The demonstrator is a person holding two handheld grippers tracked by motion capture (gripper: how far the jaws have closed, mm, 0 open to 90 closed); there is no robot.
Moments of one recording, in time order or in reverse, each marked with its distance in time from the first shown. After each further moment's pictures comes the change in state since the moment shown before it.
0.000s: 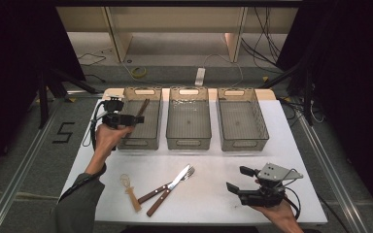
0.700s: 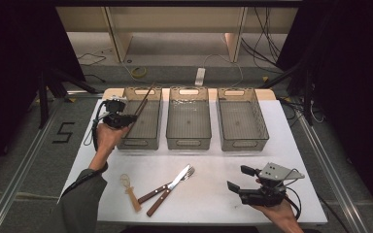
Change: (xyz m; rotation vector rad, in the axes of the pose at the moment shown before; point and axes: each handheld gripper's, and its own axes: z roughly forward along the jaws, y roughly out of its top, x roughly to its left) left arm 0.009 0.000 0.017 -0.020 0.115 0.134; right arm -0.001 0.000 -0.001 -0.009 -0.010 0.009
